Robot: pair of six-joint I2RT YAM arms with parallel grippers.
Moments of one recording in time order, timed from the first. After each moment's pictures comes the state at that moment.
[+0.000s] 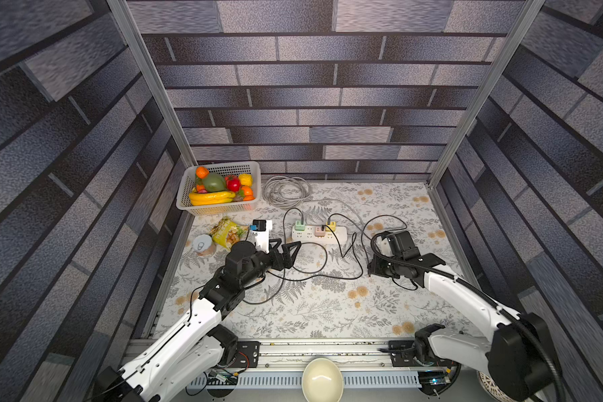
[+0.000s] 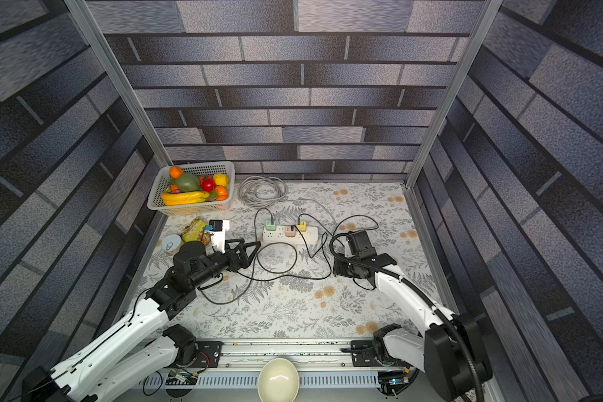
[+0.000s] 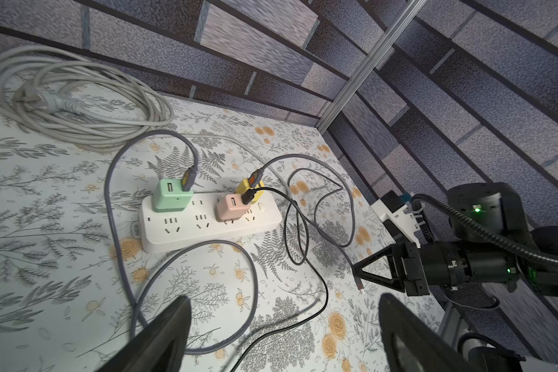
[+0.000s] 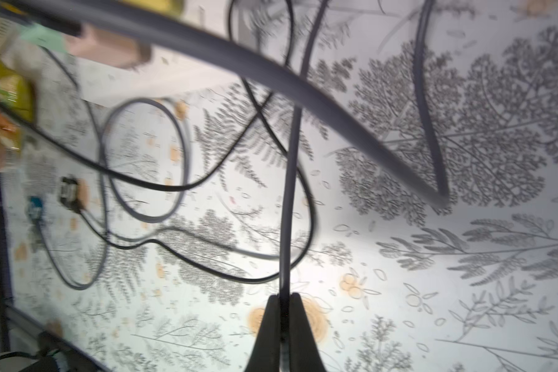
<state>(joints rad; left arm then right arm) -0.57 0.83 0.53 0.08 0.21 -0.54 0.42 1.09 0.68 -0.49 -0.24 0.57</state>
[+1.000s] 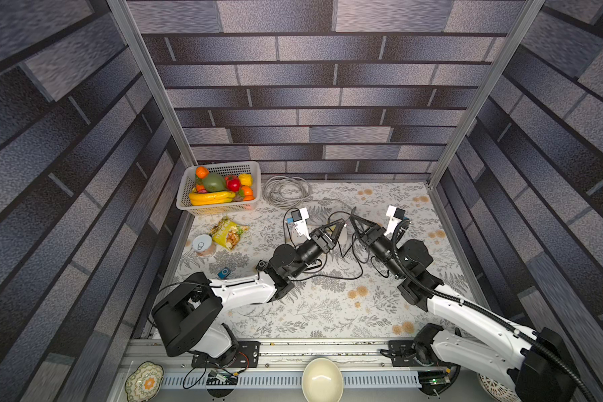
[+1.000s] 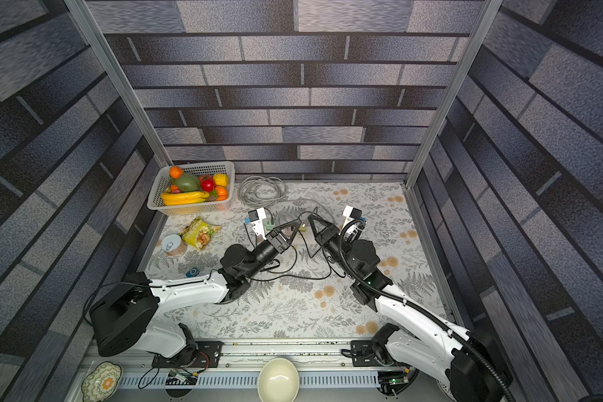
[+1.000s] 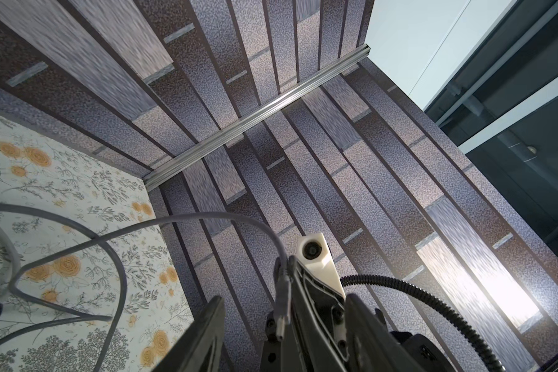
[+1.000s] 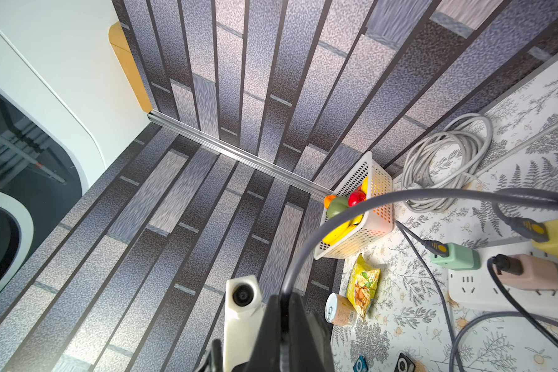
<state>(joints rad) -0.88 1.49 0.67 1.15 0.01 -1.10 0.69 0.99 0.55 0.61 -0.02 1.19</state>
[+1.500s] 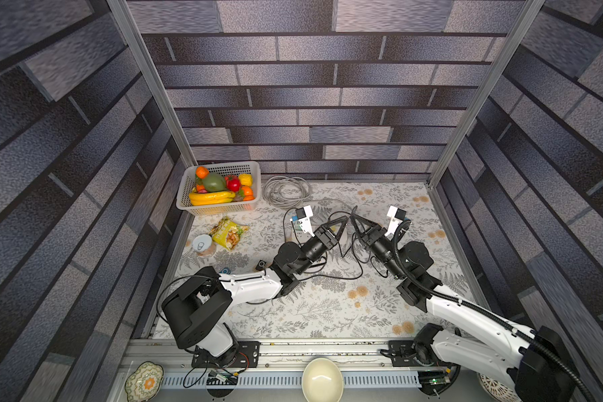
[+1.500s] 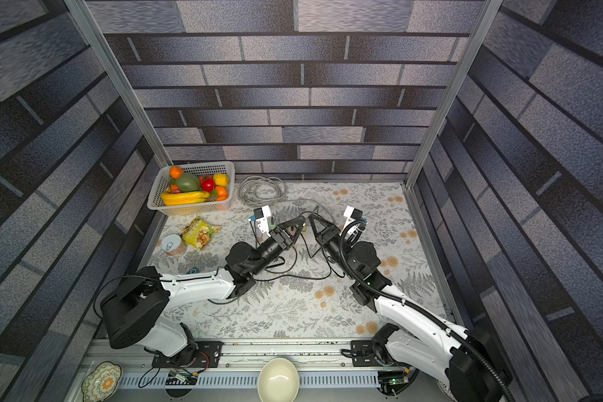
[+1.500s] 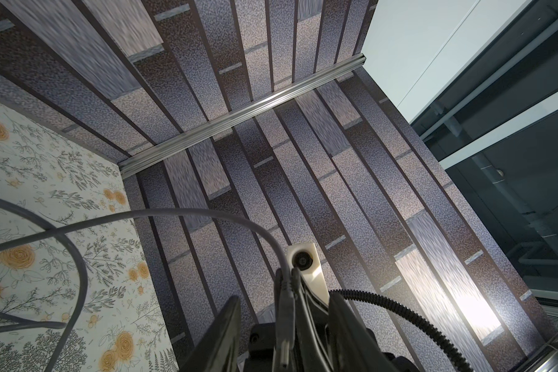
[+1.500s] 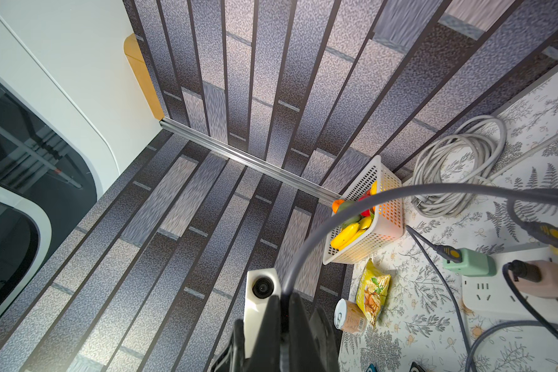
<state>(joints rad) -0.89 1.55 0.72 1.19 0.03 -1.19 0.70 1.00 0.54 0.66 -0.01 1.20</state>
